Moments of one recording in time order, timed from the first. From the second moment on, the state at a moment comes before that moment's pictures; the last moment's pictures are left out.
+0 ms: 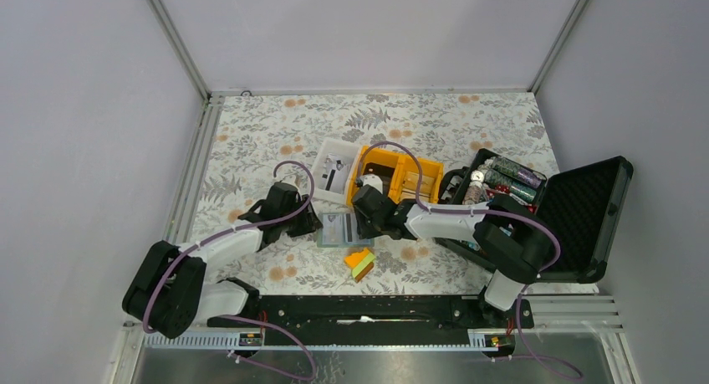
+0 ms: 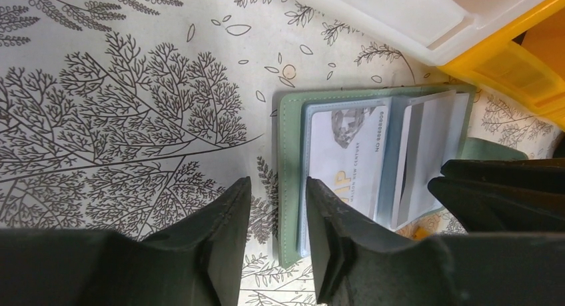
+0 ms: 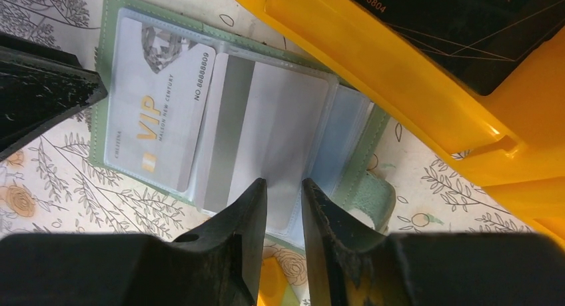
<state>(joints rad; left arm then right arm) -0.46 1.23 0.45 -0.09 0.10 -0.66 0.98 1.71 0.93 -0.17 0.17 0.64</state>
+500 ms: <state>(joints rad) -0.45 1.26 0.44 -0.04 0.12 -0.66 0.97 1.73 0.93 -0.01 0.03 0.75</state>
